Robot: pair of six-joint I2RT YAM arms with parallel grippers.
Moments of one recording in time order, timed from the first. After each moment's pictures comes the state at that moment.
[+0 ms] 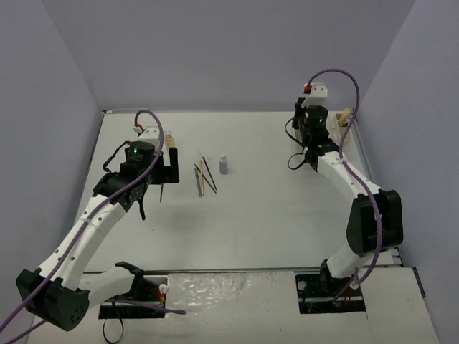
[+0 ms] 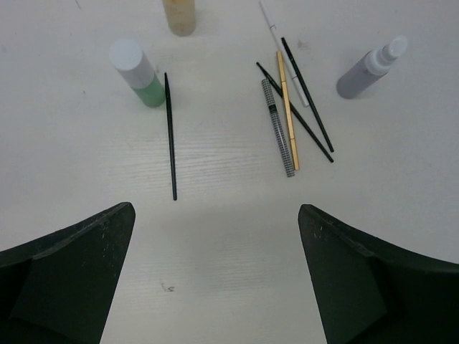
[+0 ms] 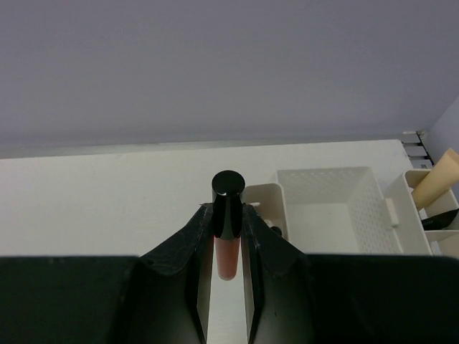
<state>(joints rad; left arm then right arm) -0.40 1.09 1.10 -0.65 -0.20 -0.26 0.22 1.58 1.16 0.30 0.25 0.06</state>
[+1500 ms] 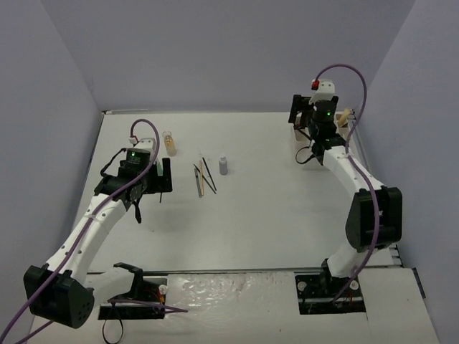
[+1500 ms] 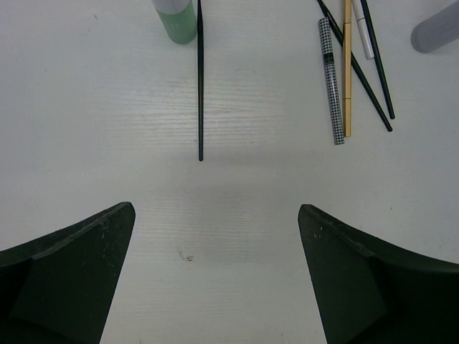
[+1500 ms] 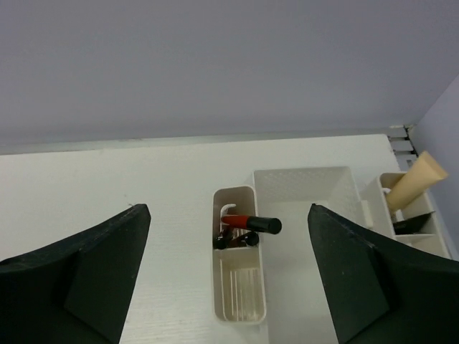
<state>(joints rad) -0.28 1.12 1.00 -0.71 -0.15 -0.26 0.13 1.55 1.23 0.17 0.16 0.06</state>
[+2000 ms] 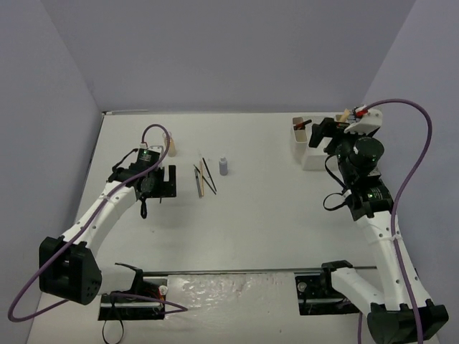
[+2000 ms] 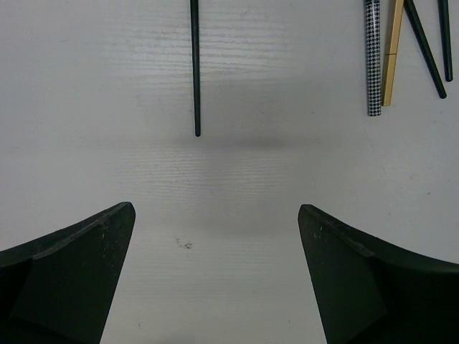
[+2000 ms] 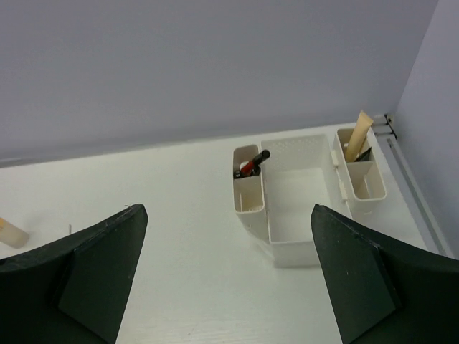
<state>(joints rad) -0.28 1.27 1.00 -0.74 -0.12 -0.27 0.13 0.94 1.01 -0.11 0.12 0.17</state>
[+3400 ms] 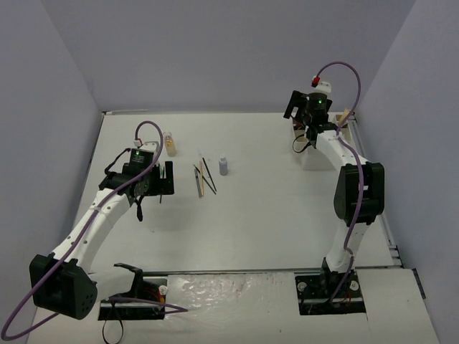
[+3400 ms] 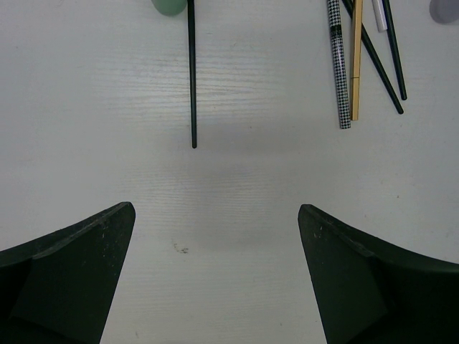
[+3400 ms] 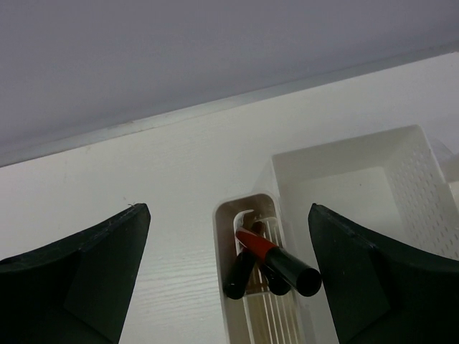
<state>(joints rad) -0.27 1.17 1.00 -0.73 -0.11 -0.26 0.11 1.93 1.50 0.06 0.14 0.29</state>
